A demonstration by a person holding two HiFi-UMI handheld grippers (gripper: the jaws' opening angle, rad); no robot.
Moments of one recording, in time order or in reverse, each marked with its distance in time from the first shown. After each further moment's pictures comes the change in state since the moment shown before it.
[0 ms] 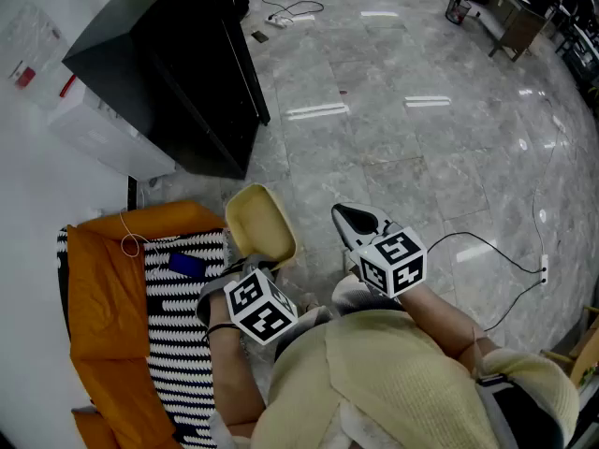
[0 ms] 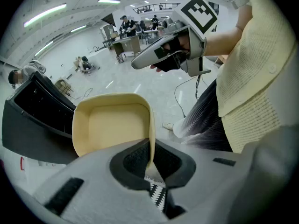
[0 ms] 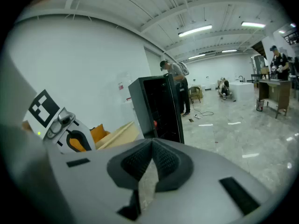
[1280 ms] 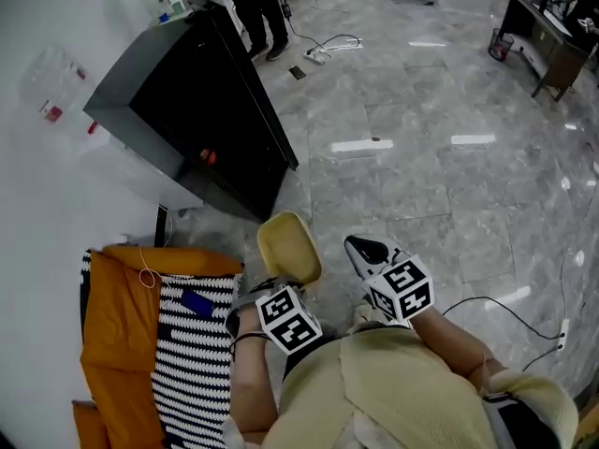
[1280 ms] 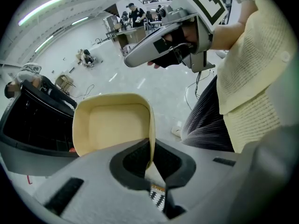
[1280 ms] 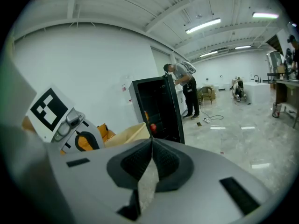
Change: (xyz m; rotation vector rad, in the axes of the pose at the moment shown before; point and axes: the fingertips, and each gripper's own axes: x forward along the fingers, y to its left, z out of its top) left arm 0.069 0.076 0.130 -0.039 0.098 0.031; right arm 0.038 -0.135 0.052 -0.066 0.010 0.144
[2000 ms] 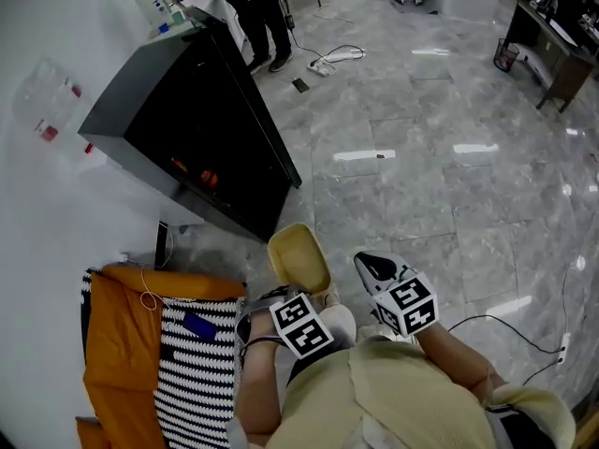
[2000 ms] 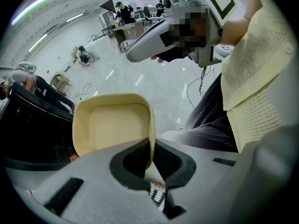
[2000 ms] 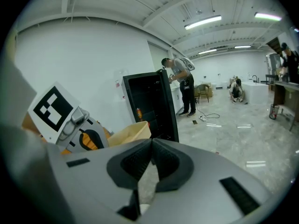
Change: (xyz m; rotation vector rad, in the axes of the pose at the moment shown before) left arm 0.033 0.055 0.023 0.031 0.052 -0.027; right arm 0.032 -0.046 0.012 -0.002 0.048 -0.035
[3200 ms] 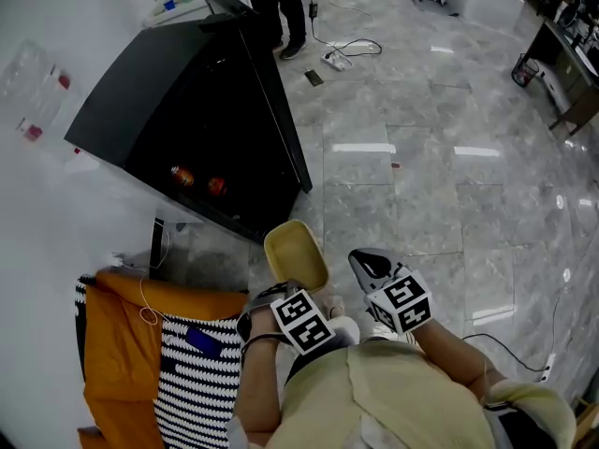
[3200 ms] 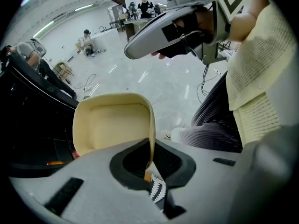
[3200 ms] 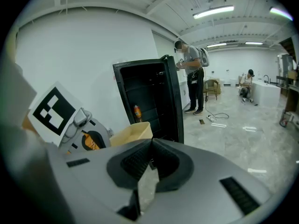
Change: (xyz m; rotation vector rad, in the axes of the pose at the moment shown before) left arm 0.029 0.138 -0.036 -0.081 0.015 -0.034; right arm 0.146 -0.013 0.064 -0.046 0.091 0.051
